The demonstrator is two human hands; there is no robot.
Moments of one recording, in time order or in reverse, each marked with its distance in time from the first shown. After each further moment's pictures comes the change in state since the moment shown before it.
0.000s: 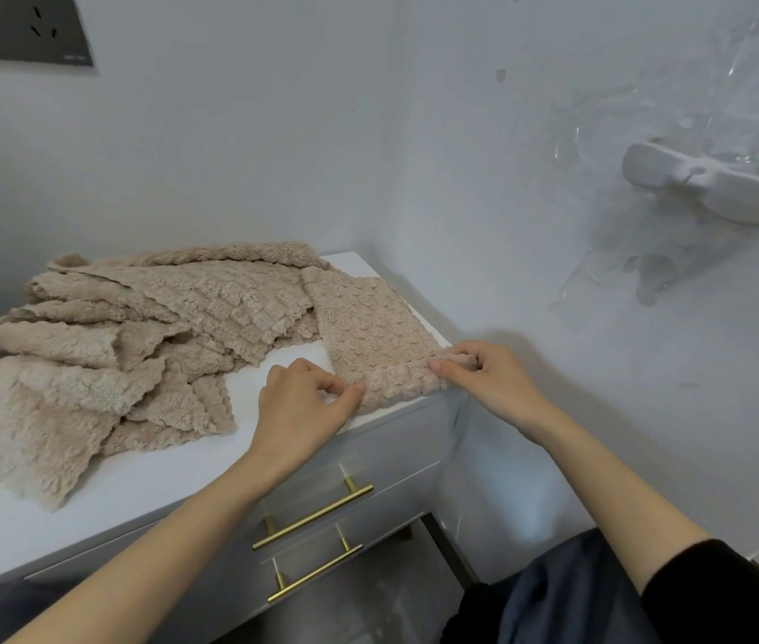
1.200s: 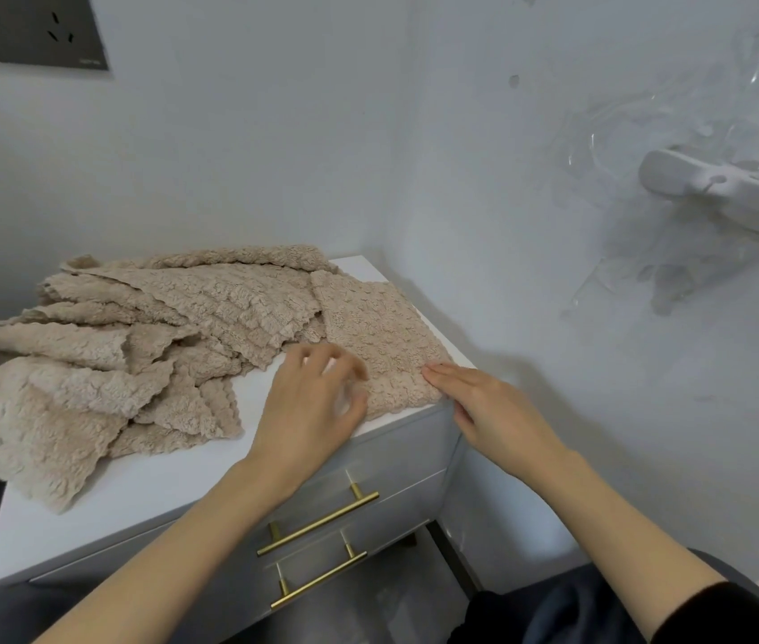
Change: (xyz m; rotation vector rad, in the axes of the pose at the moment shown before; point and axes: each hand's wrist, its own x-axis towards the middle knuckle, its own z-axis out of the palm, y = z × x) left_hand 0.000 -0.002 -0.002 0.272 0.192 0.436; right_hand -0.015 0.013 0.010 -0.761 -0.115 -0.435
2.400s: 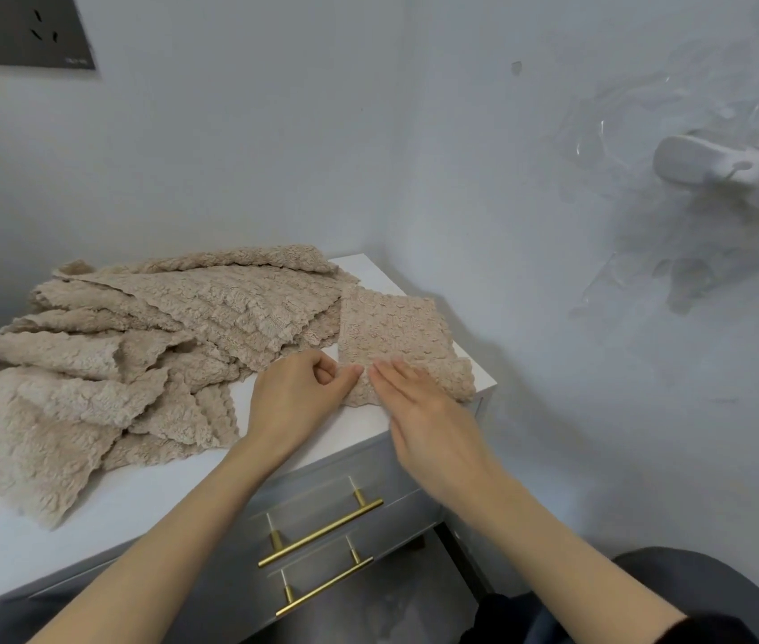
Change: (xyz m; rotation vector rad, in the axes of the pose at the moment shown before) left_hand 0.024 -0.026 0.014 -0.243 -0.099 -0.455; right_hand 0.019 -0.066 0.020 0.020 0.101 -0.068
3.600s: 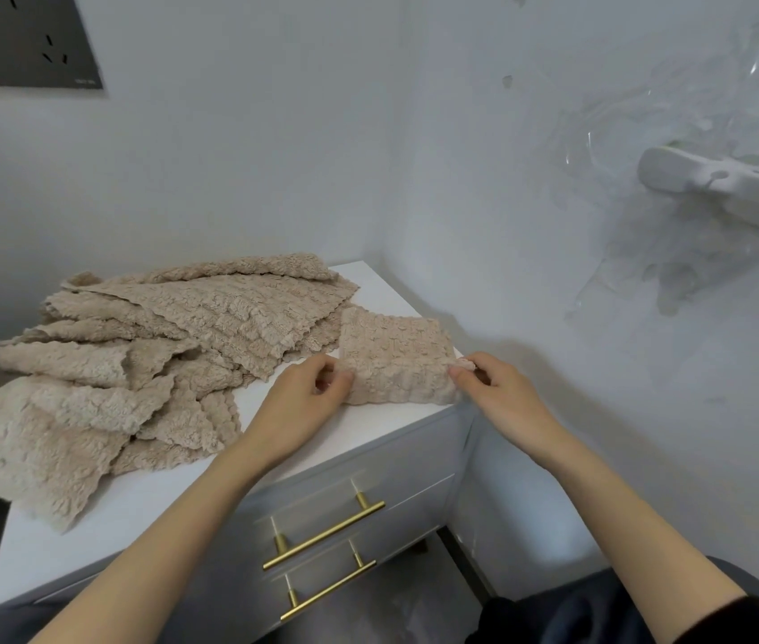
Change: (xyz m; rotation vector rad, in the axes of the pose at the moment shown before) left_hand -0.006 0.001 -0.012 -0.167 -0.200 0.136; right_hand -0.005 0.062 -0.033 0.617 0.065 0.563
